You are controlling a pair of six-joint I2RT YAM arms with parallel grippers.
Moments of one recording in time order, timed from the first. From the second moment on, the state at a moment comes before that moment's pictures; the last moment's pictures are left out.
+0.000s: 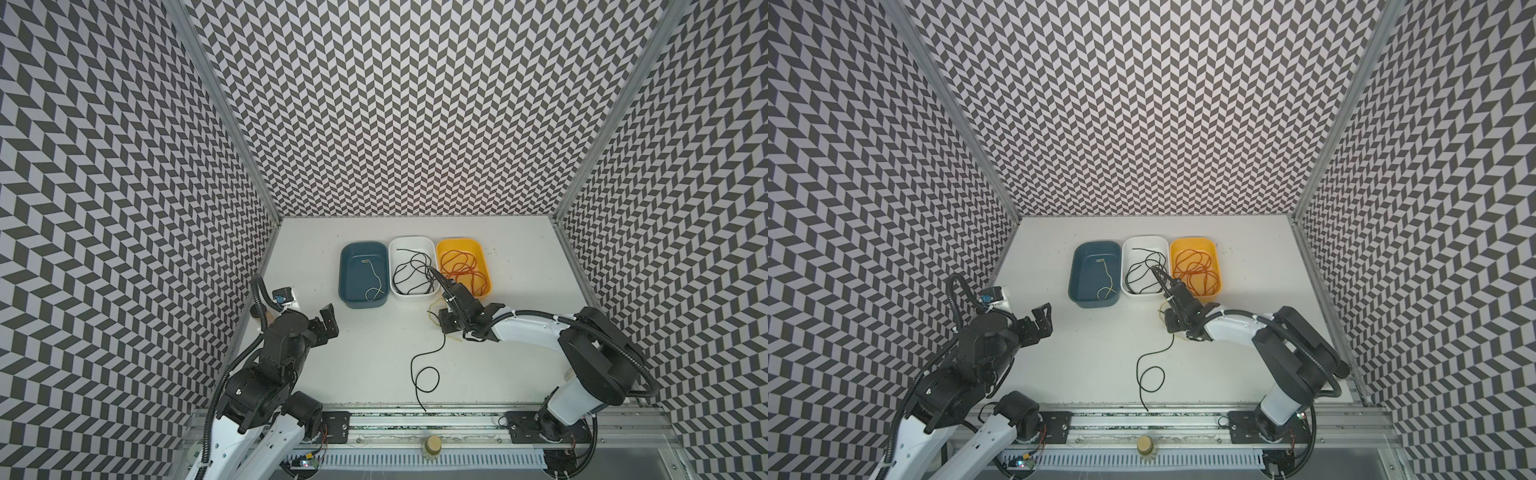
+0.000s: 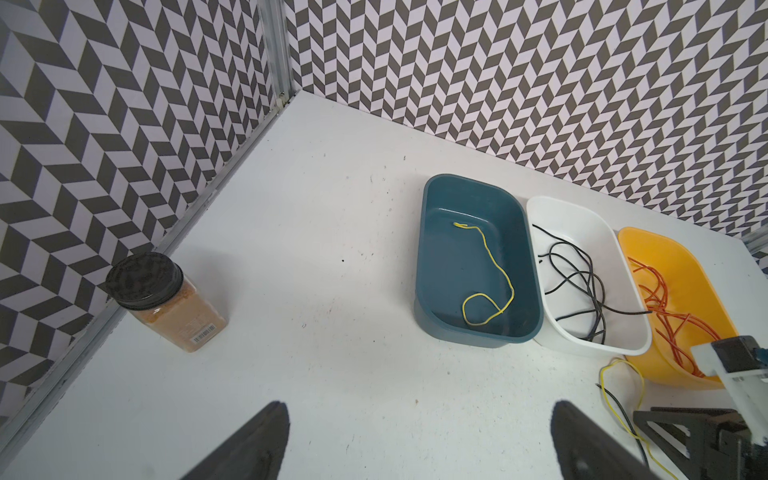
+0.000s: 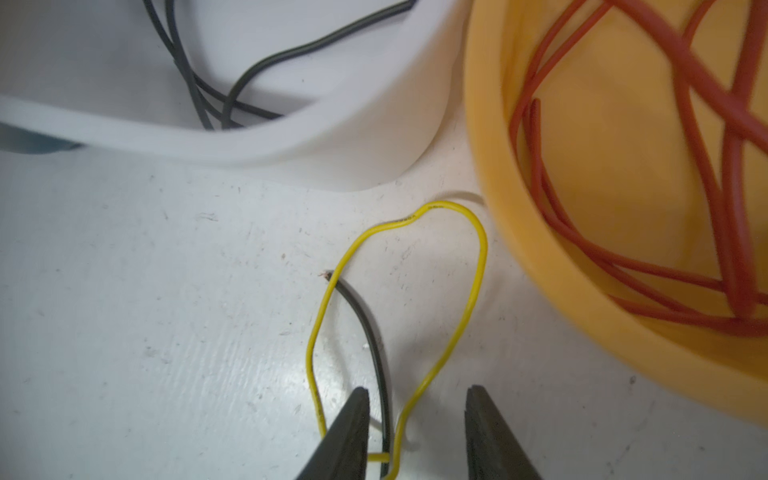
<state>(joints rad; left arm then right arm) -0.41 0.45 0.76 -0.79 -0.31 -0.47 0.67 1.64 0.79 -0.05 0.12 0.53</state>
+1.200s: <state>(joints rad) -0.41 0.50 0.75 -0.79 -0.29 -0.47 0.66 1.53 0.76 0.04 0.16 0.50</state>
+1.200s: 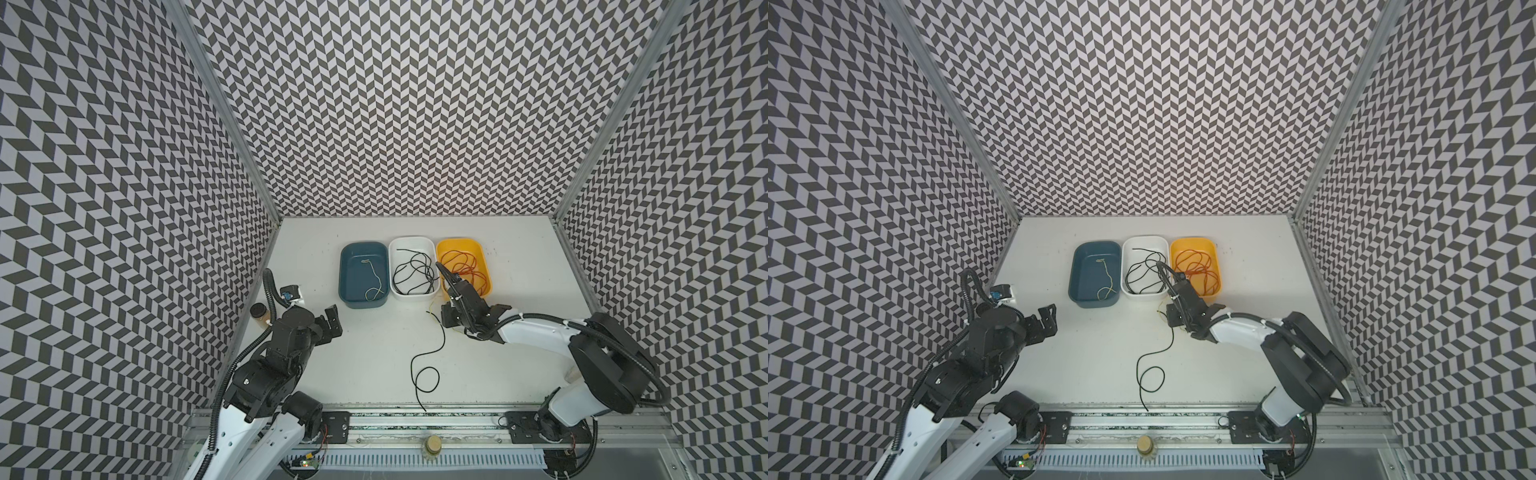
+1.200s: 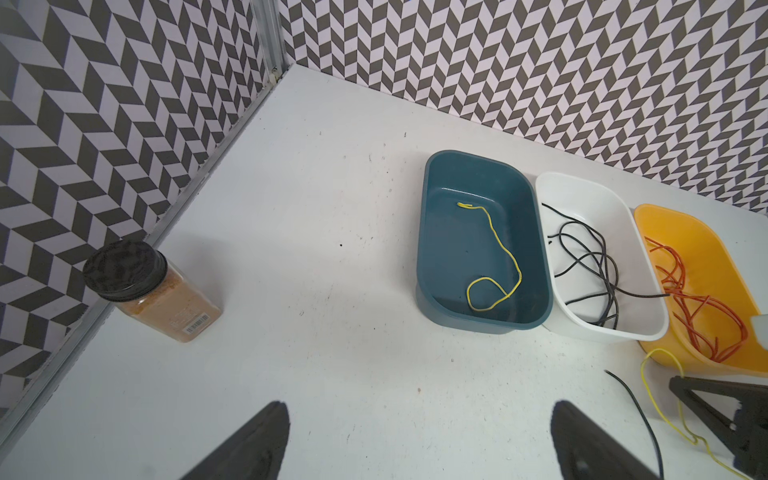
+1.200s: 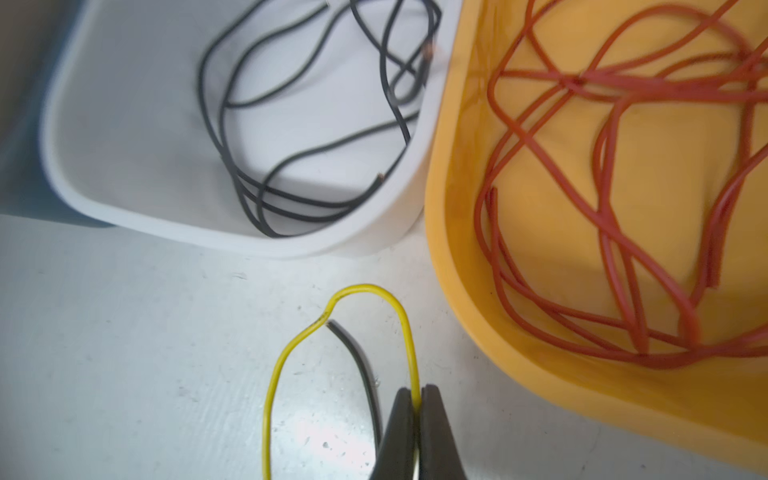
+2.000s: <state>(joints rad) -0.42 0.40 0.75 -0.79 -0.31 -0.47 0.80 1.60 1.23 -0.13 0.01 0.50</state>
